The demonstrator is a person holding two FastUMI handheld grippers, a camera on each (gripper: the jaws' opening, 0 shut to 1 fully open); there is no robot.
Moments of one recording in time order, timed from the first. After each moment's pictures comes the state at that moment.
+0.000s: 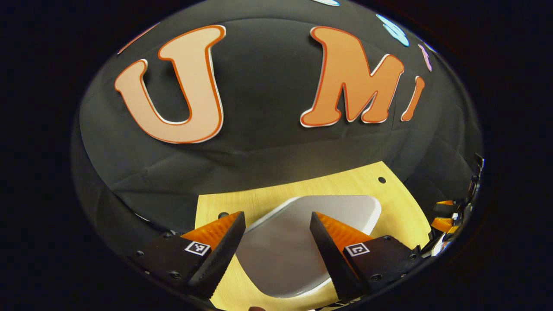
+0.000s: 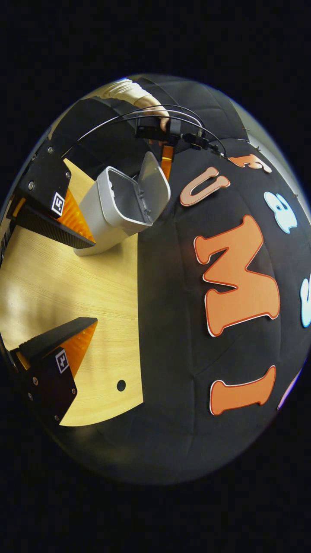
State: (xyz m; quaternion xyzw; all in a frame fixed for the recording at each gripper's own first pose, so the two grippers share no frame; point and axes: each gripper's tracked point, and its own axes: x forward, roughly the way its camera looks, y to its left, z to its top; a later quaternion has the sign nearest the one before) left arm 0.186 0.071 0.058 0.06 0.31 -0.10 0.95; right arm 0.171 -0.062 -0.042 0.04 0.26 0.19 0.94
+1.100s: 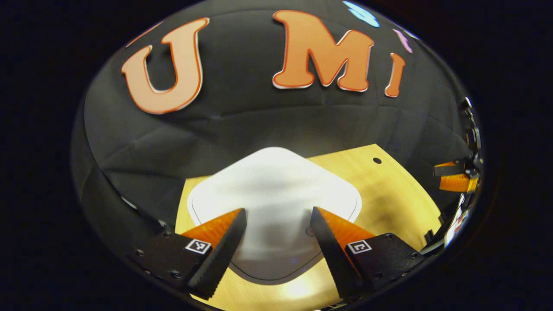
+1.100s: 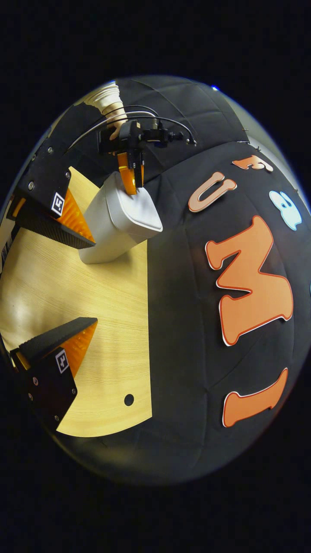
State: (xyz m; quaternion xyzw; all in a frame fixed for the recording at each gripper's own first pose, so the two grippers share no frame) left arm 0.123 0.040 -0.035 0.07 0.25 -0.12 0.96; right arm 0.177 -0.056 -0.062 0.05 0.29 0.23 0.93
